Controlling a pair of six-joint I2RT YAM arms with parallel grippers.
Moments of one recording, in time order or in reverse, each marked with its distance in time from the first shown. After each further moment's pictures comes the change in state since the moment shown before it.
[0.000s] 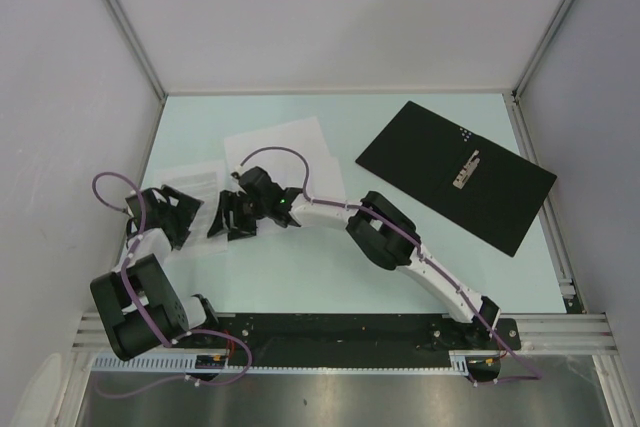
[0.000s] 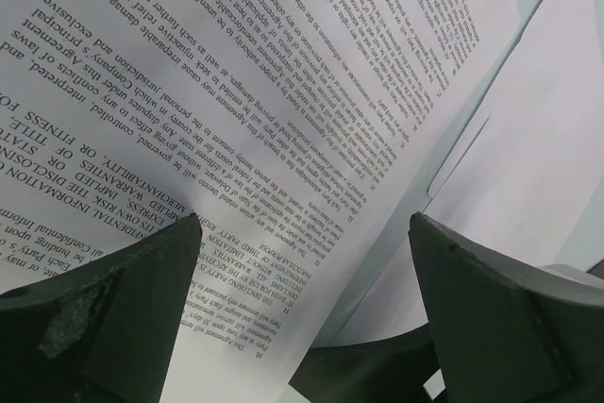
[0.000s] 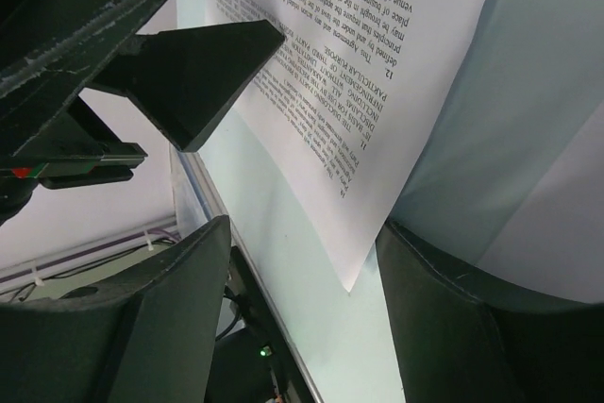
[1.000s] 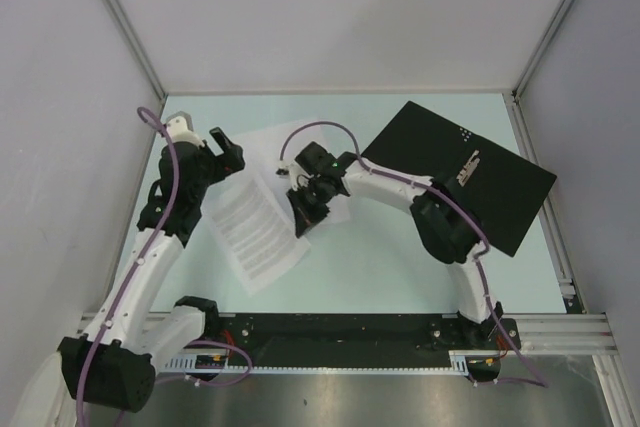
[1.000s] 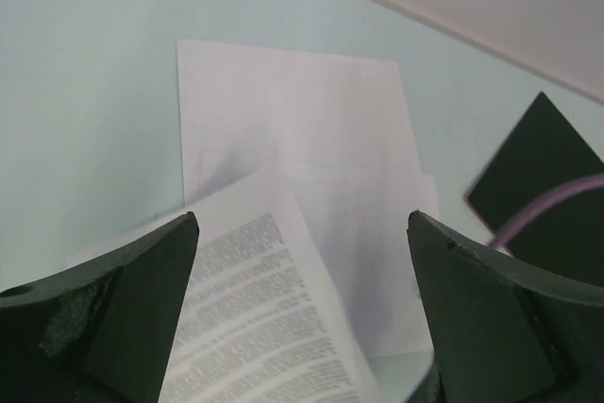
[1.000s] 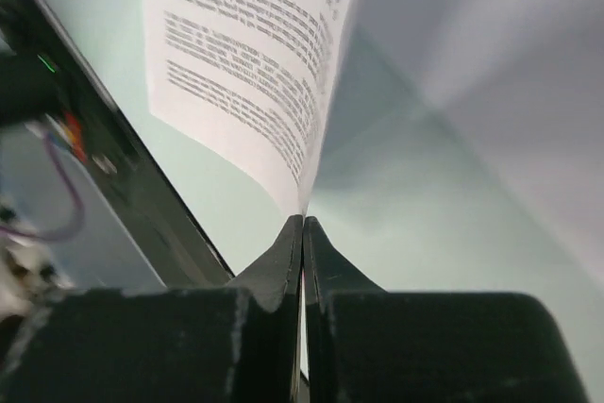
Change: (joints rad) left arm -0.613 -0.297 0.378 -0.178 -0.353 0.285; right arm -0.187 -0.413 -0.335 -0.593 -0.113 -0.744
